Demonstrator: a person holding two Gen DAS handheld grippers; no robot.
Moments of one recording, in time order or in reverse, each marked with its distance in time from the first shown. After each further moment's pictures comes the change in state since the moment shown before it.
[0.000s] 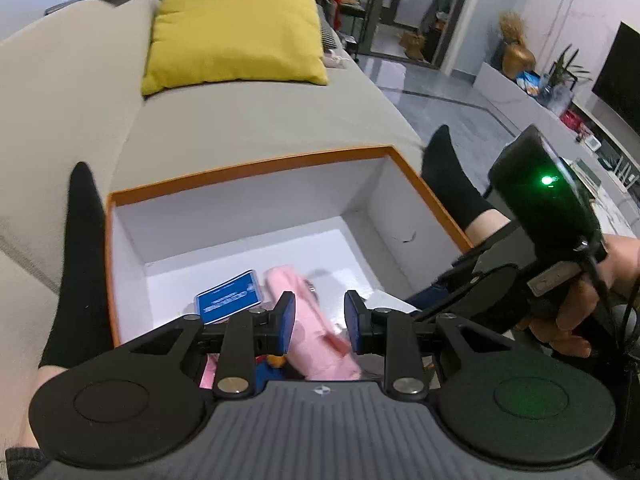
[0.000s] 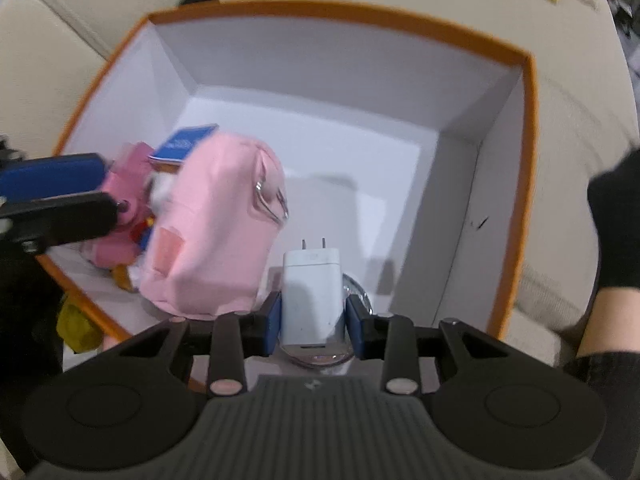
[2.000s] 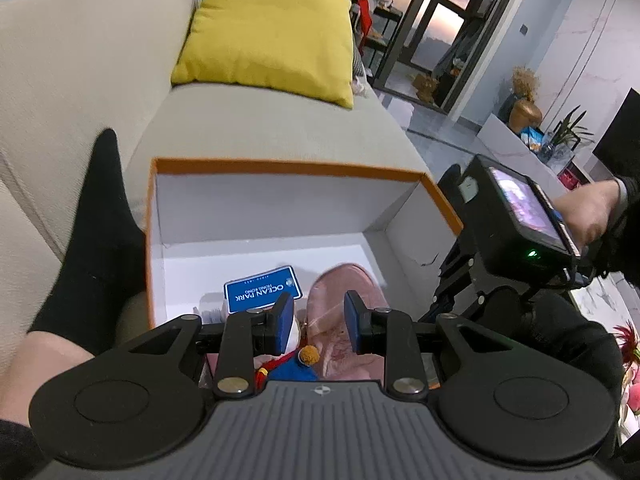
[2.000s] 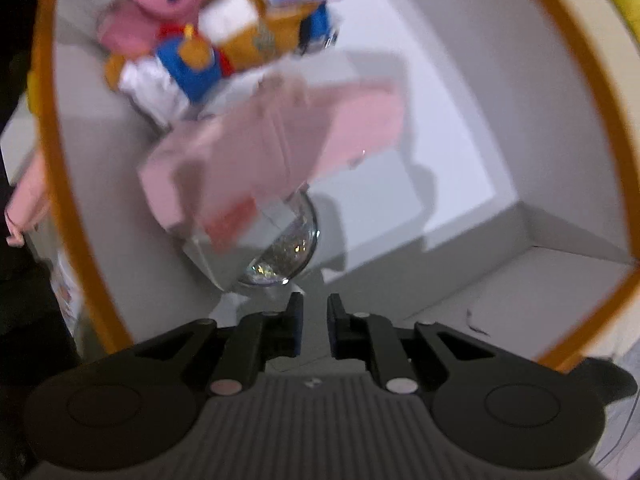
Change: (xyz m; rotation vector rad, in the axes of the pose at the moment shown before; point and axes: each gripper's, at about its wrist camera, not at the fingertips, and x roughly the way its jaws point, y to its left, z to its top) left arm -0.005 0.042 -0.023 -0.149 -0.100 -0.062; right arm 0.032 0.023 0.008 -0.578 0.261 -0.167
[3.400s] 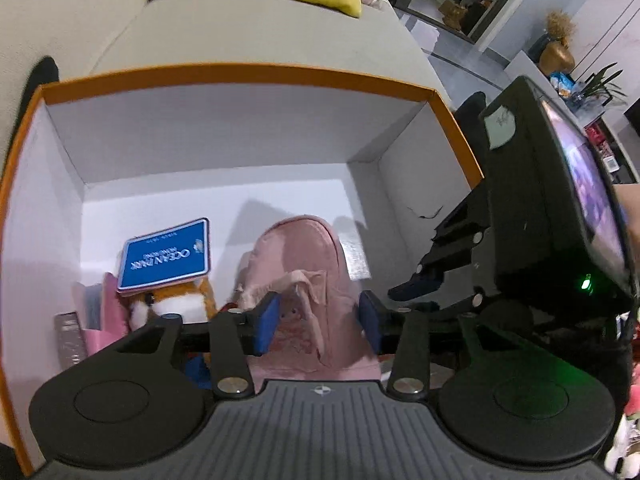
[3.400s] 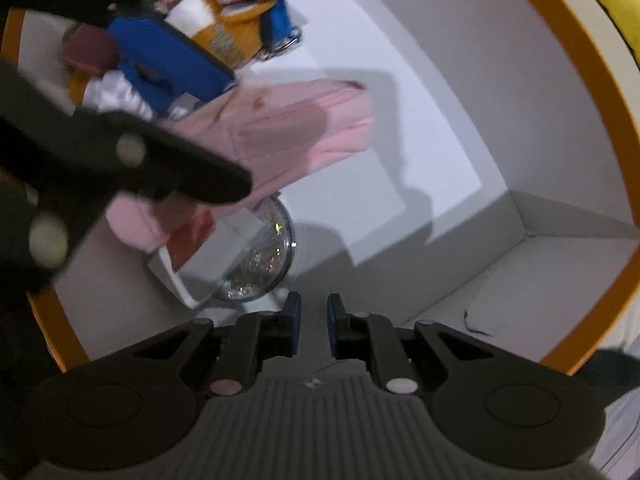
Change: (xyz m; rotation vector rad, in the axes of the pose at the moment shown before) left arm 0.105 -0.043 0.019 -0.061 0.292 0.031; right arm -0.001 -0.009 -0.019 -0.044 -0.038 0.014
